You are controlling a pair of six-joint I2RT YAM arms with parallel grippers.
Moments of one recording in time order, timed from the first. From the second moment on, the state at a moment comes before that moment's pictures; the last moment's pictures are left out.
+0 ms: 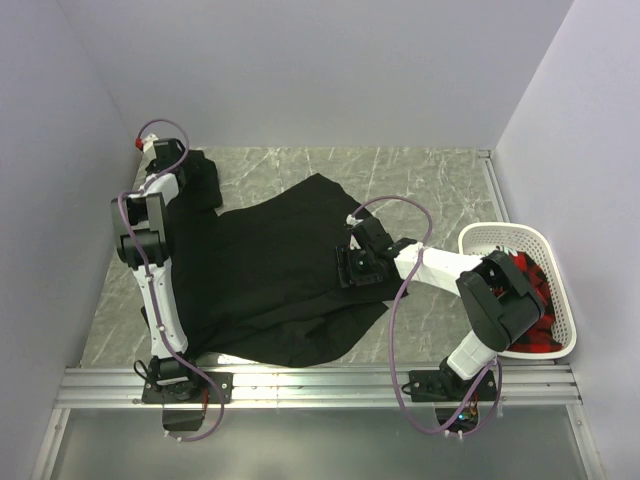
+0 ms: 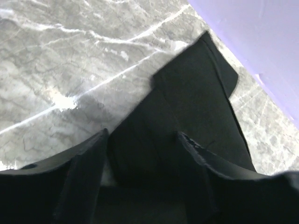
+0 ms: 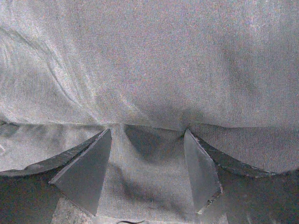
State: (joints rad) left arm 0.16 2.38 1.80 -0.03 -0.21 -0.59; right arm 0.62 1.61 0.86 -0.26 -0.13 0.41
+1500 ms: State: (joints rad) left arm 0.05 2.20 1.98 0.30 -0.28 0.05; right arm 0.63 1.62 0.87 -0.26 -0.13 0.41
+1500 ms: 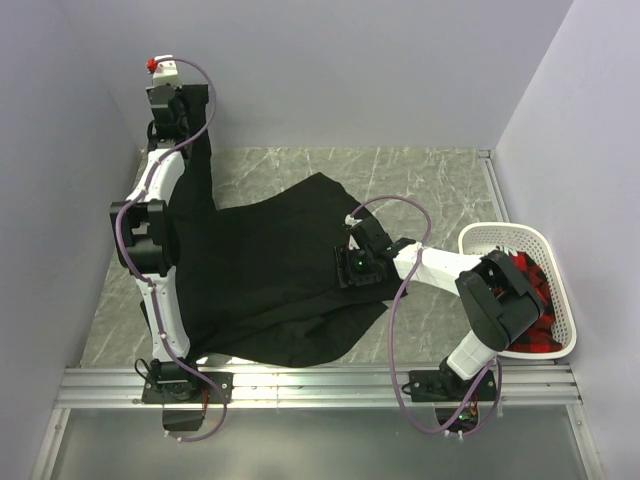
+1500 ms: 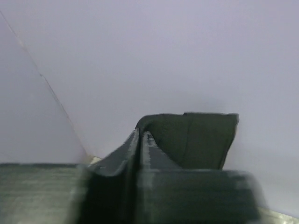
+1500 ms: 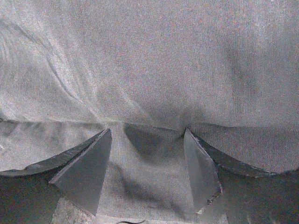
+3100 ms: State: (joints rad) left arm -0.08 1.53 0.78 -0.22 -0.27 -0.81; right arm 0.56 1.53 0.85 -0.34 0.07 0.50
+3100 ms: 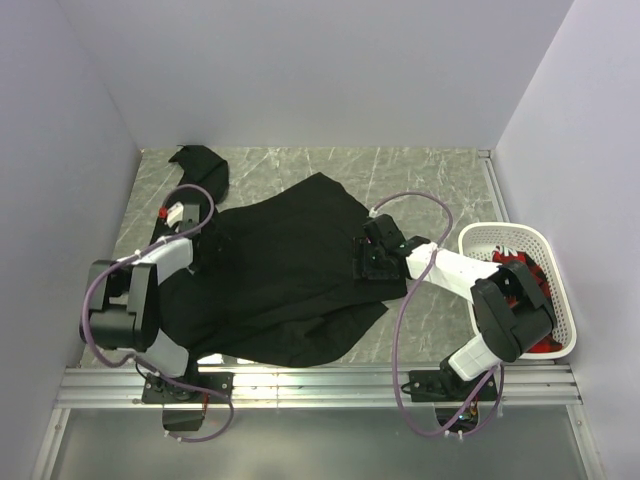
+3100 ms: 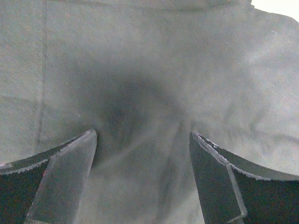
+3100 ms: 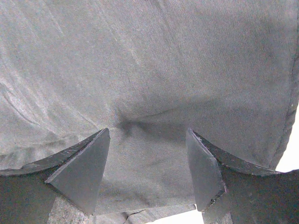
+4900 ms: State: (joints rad) left arm -0.10 1.50 1.49 -0.20 -0.27 -0.51; right arm 0.93 1.42 0.92 -0.40 -0.04 0.13
